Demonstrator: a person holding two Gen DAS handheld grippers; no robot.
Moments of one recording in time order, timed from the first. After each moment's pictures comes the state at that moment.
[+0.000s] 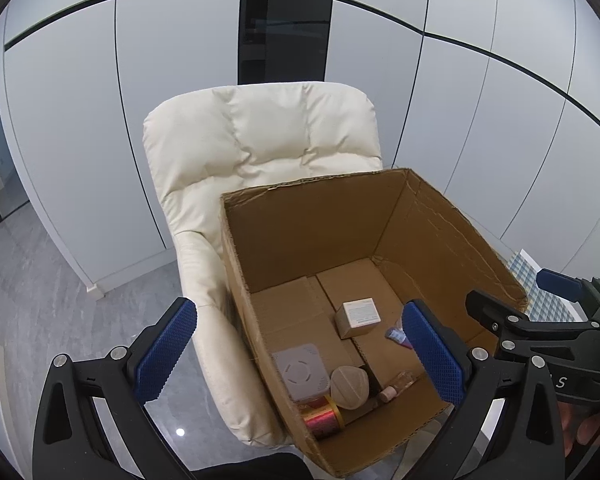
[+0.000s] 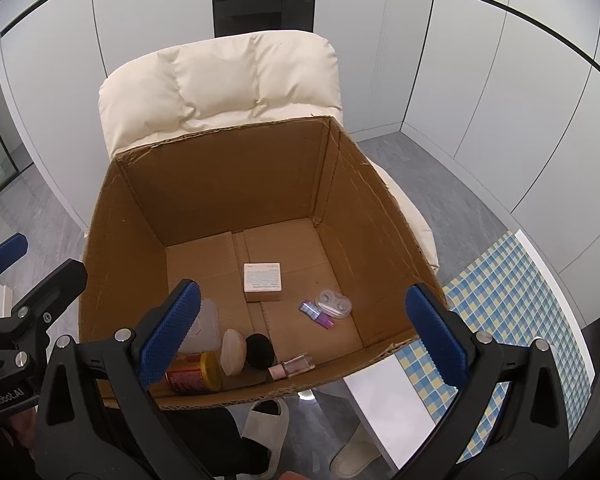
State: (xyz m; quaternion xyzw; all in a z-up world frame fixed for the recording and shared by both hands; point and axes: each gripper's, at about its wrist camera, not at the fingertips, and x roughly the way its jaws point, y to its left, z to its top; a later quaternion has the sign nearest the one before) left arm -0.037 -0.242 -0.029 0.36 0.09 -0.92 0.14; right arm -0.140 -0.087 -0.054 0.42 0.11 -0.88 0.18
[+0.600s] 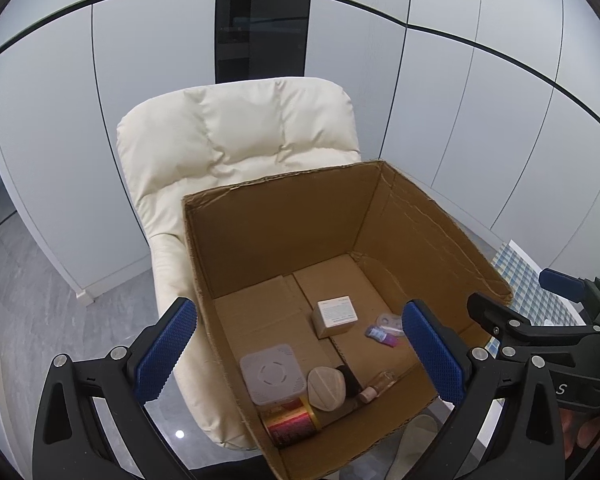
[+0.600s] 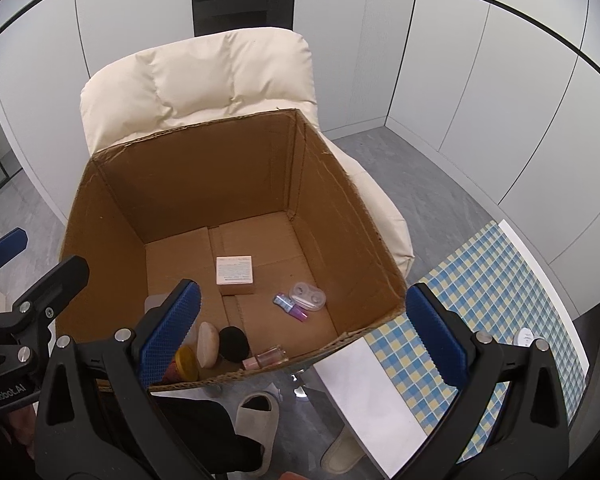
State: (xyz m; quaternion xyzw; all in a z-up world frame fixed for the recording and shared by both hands) left arm -0.055 -0.212 -0.031 0.37 0.08 -0.92 0.11; right arm -0.145 -0.056 -0.055 0.42 0.11 -0.89 0.16
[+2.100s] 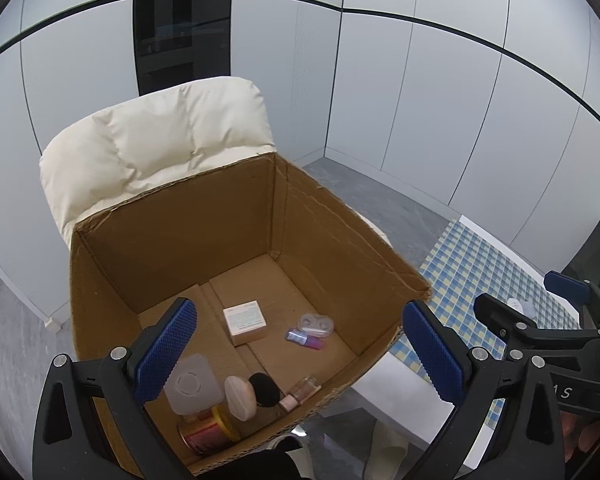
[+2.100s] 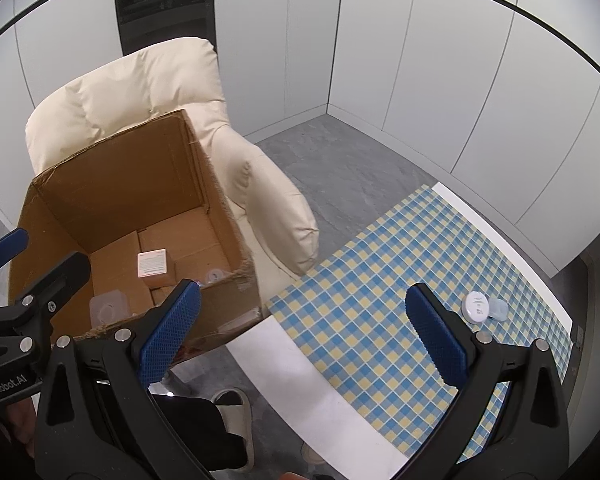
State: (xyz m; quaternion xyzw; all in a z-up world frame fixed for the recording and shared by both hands) left arm -0.095 -0.108 -0.032 0.38 0.05 -0.92 0.03; right arm -0.151 0.059 -0.054 0.43 0.07 -0.90 0.07
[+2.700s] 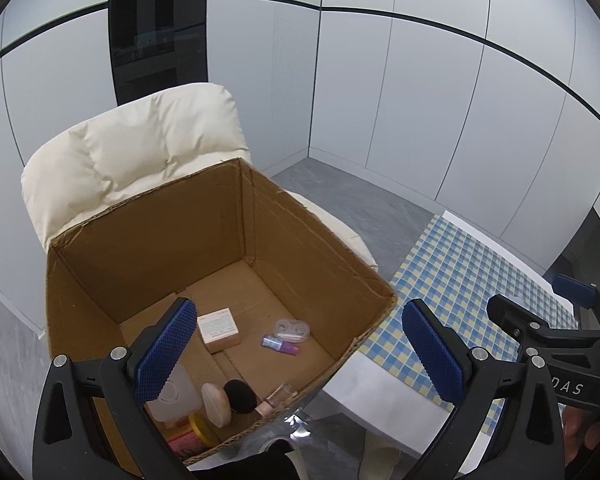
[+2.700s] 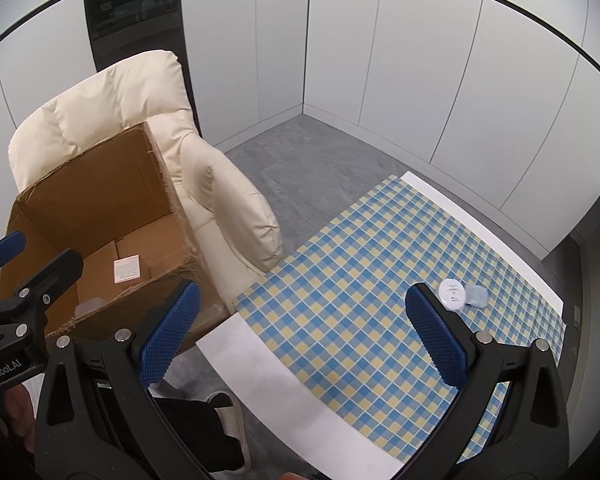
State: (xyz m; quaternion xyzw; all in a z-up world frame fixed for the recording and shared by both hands) left arm -0.108 -0.076 -0.030 0.38 0.04 -0.93 0.01; right arm -0.148 0.105 -0.052 0.43 0.04 -0.90 0.03
